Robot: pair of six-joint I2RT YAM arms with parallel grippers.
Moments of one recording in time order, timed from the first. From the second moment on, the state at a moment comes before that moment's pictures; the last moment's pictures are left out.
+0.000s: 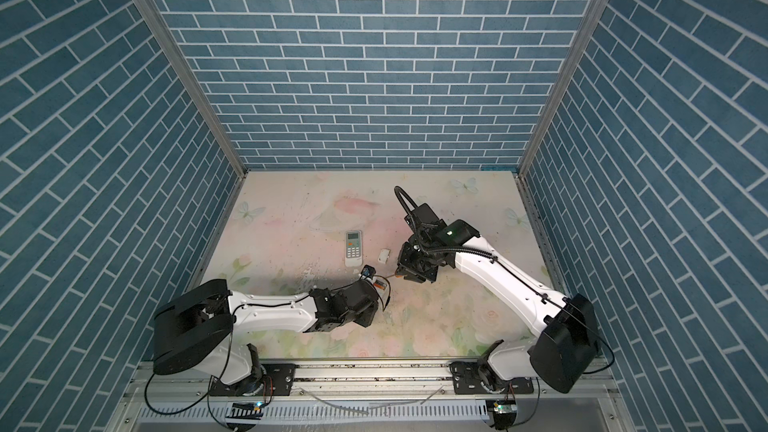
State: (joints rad) left arm -1.12 1.58 0.66 -0.16 -0.22 -0.63; right arm 0.73 1.37 1.18 -1.00 -0.35 1.00
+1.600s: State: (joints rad) left arm -1.12 1.61 0.66 -0.05 -0.20 -0.64; right arm 0.73 1.40 1.20 -1.06 -0.29 1.02
